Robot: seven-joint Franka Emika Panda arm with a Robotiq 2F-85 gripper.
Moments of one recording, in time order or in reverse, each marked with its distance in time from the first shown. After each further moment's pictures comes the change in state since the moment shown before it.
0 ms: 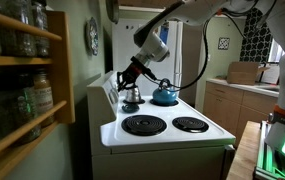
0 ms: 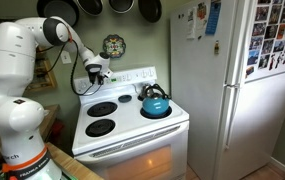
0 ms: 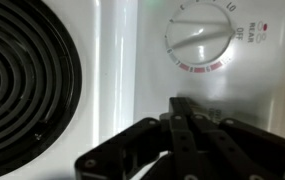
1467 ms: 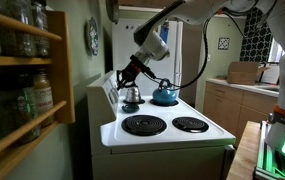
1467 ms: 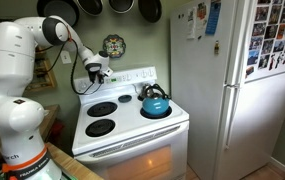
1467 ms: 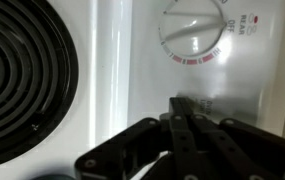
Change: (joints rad) arm 0.000 -0.008 0.003 0.004 -0.032 0.024 0.026
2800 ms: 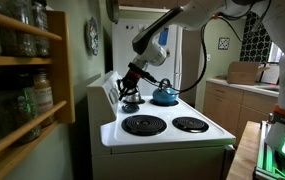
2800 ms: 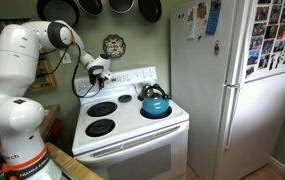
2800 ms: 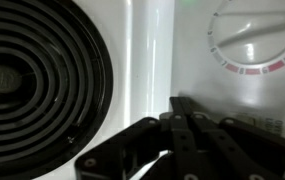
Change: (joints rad) arm 0.008 0.065 -0.016 0.021 -0.190 -0.050 0.186
